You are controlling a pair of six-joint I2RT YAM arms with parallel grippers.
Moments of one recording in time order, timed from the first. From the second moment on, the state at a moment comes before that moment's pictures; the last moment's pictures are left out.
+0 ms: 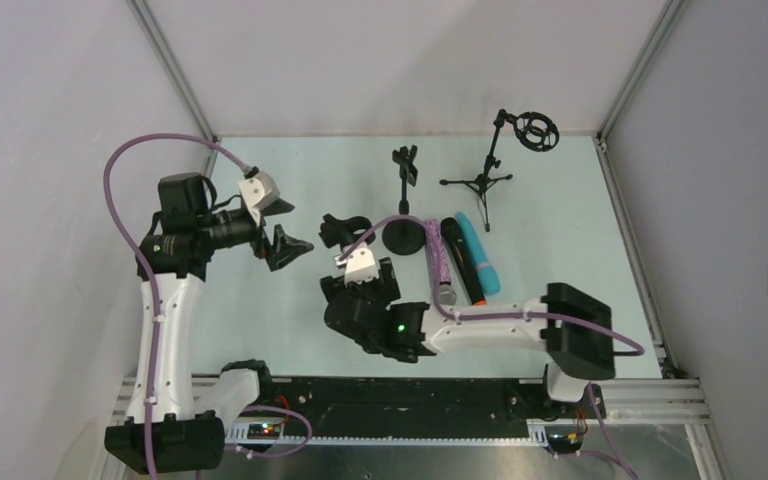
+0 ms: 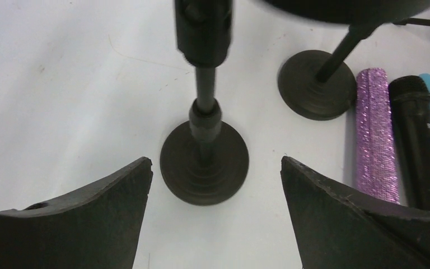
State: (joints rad) left arm 0.09 1.00 1.20 -0.88 1.04 0.65; right arm 1.39 1.76 1.22 -0.06 1.00 0.50
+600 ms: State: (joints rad) left arm 0.09 1.00 1.23 -0.87 0.97 0.56; right arm 0.90 1.18 1.09 -0.68 0.54 0.70
